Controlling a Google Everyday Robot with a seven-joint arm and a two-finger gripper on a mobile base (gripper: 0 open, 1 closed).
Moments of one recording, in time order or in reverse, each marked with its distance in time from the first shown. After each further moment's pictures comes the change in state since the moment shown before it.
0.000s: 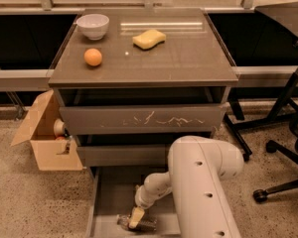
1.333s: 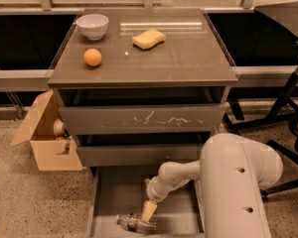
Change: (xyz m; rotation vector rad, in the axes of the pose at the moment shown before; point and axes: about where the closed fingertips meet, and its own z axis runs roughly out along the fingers) arm 0.013 0.000 -0.093 -0.043 -0.018 -0.016
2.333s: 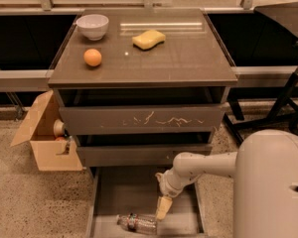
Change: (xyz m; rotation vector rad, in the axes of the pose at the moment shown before) arm 0.002 0.027 -0.107 -0.004 0.034 -0.063
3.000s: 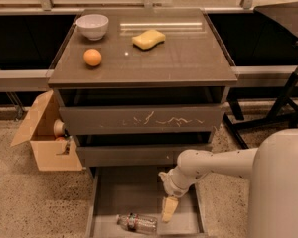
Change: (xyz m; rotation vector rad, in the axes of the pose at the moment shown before) arm -0.006 0.021 -0.043 0.001 0.034 -0.033
